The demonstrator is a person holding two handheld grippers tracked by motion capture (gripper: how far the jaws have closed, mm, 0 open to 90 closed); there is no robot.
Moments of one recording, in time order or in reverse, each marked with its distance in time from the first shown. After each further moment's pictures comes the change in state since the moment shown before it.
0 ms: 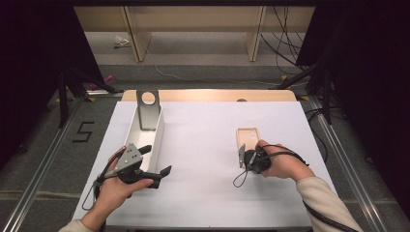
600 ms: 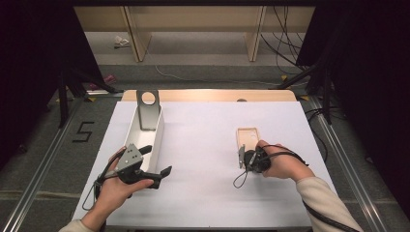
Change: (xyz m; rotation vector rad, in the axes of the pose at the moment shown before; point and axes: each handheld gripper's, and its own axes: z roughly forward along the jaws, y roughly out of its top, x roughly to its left) left arm -0.001 0.000 0.001 0.001 -0.002 0.003; right arm 0.001 0.001 0.000 0.001 -0.006 -0.007
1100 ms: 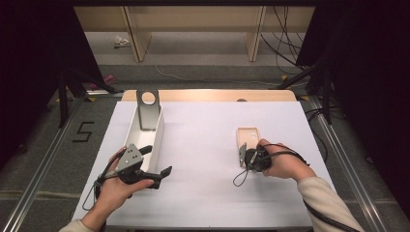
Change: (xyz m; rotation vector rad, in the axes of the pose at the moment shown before) left arm 0.000 0.000 0.000 -0.001 -0.001 -0.002; right arm -0.001 -0.001 -0.009 -0.029 -0.015 0.023
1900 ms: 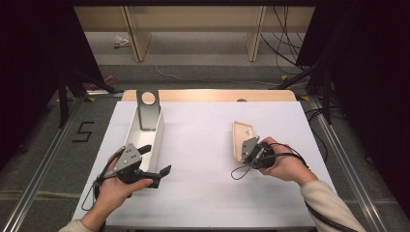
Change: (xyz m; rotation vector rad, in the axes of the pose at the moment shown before) left arm 0.001 0.001 -0.001 -0.012 0.006 -0.003; right arm 0.003 -0.009 -0.021 -0.301 -0.032 0.161
